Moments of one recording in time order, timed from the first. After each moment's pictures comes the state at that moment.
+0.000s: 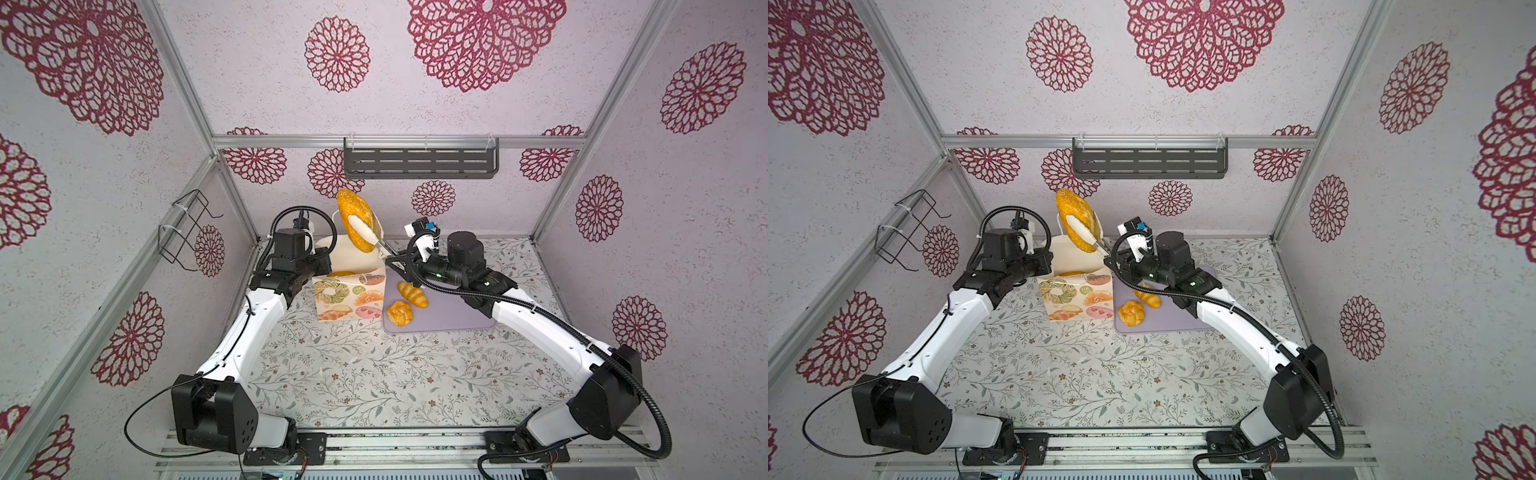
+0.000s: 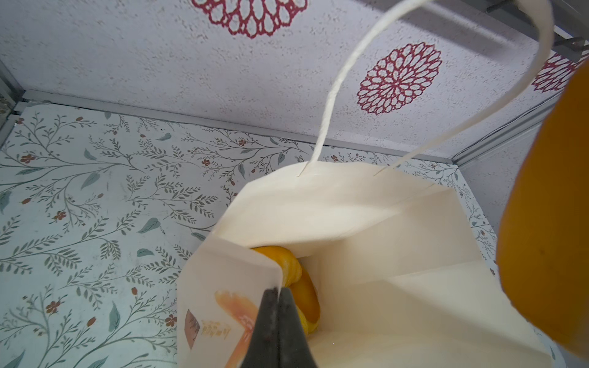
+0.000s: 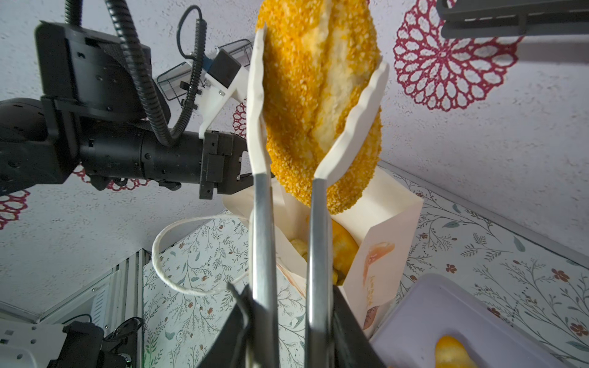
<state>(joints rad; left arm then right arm) -0.16 1.42 1.28 -0.42 0.12 -0.30 0.66 1.51 1.36 -0.06 -0.44 0.19</state>
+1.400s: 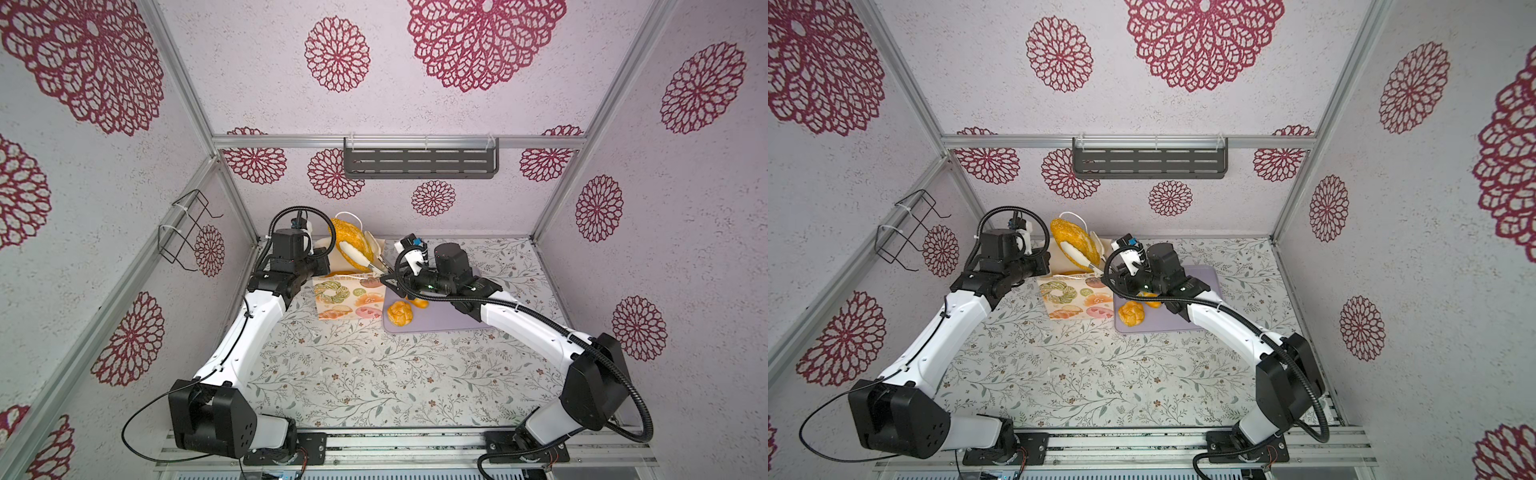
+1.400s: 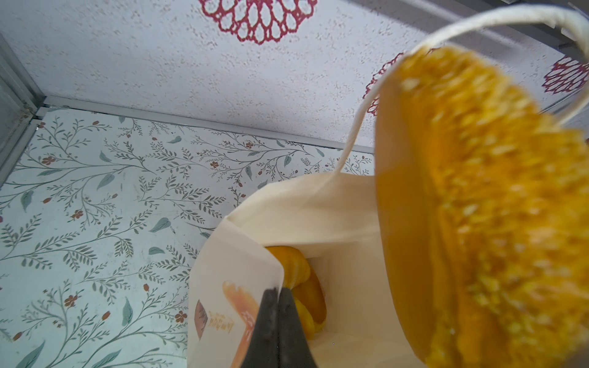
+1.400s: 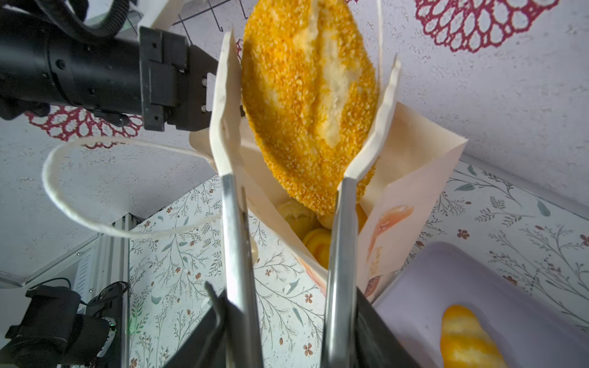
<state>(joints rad) -0.16 1.40 1.28 -0.43 0.09 -0.29 0.67 1.55 1.28 -0.06 -0.43 0.13</state>
